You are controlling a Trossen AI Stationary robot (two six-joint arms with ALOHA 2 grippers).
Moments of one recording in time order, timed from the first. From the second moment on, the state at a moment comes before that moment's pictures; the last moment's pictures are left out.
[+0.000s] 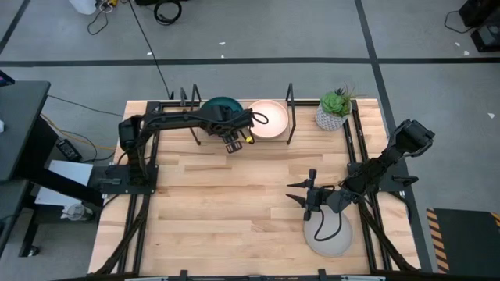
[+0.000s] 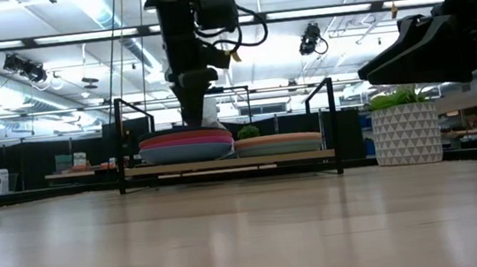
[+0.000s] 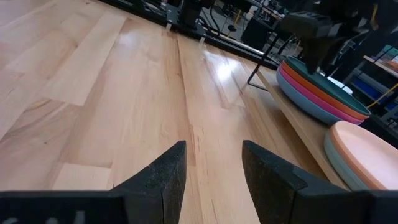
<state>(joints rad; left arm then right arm) 0.27 1.87 1.56 -1.01 -0.40 -0.07 0.63 1.47 0.30 0.79 0.86 -0.12</state>
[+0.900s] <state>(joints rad) -0.21 1.87 1.45 -0.56 -0.35 0.08 0.70 1.47 0.38 0.74 0.77 -0.01</state>
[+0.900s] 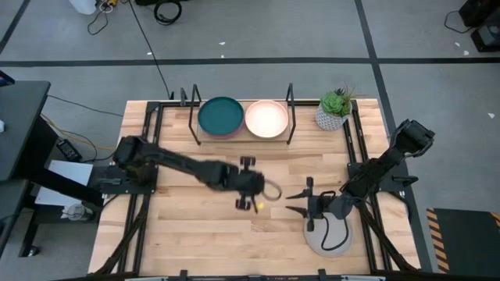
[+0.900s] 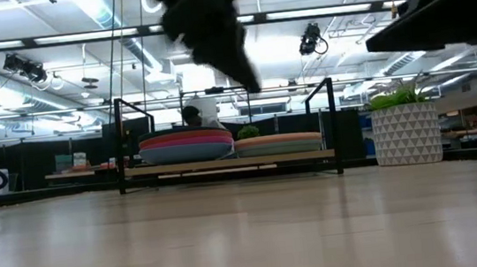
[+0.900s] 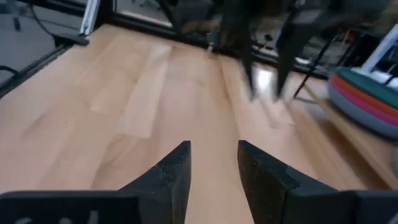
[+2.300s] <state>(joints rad) -0.18 1.47 0.58 0.37 -0.35 0.32 0.53 1.60 0.87 -0.82 0.00 0.43</state>
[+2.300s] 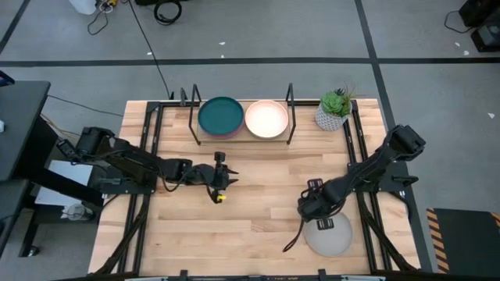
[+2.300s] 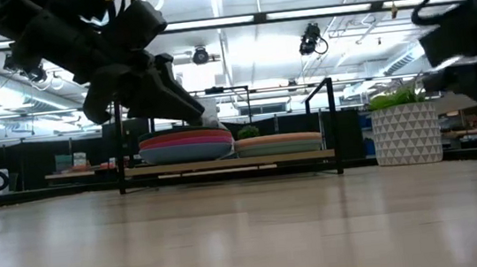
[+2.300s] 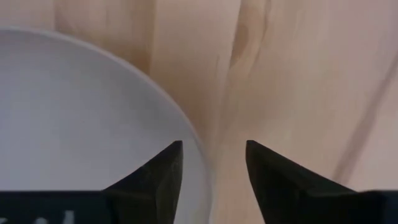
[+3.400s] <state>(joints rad) -0.28 1.60 0.58 0.60 -0.15 0.73 0.07 1.52 0.87 -0.65 -0.25 0.47</state>
